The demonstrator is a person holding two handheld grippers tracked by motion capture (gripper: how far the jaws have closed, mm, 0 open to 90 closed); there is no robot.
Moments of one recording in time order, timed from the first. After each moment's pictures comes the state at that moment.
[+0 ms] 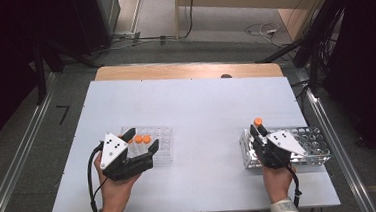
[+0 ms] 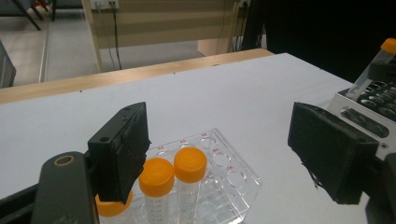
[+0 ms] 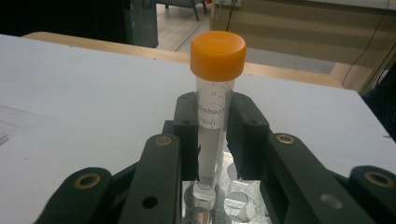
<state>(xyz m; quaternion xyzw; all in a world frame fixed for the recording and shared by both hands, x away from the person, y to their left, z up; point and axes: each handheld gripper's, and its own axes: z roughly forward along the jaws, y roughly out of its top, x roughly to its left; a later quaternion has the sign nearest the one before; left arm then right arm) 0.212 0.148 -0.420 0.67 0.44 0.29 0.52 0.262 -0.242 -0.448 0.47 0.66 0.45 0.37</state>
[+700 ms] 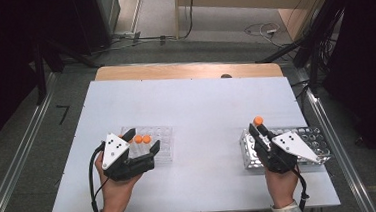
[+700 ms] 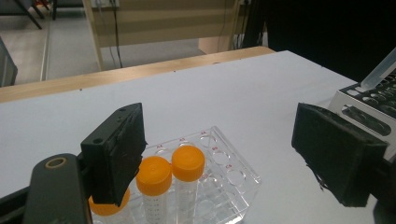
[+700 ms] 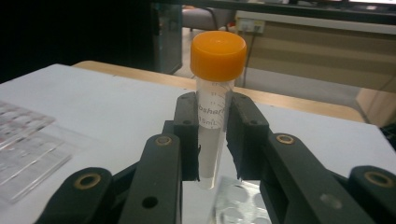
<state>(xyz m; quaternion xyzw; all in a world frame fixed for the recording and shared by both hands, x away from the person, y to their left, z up) 0.211 0.145 -0.420 0.67 0.44 0.29 0.52 0.238 -0.234 -0.414 0.42 0.67 0.50 0.36</state>
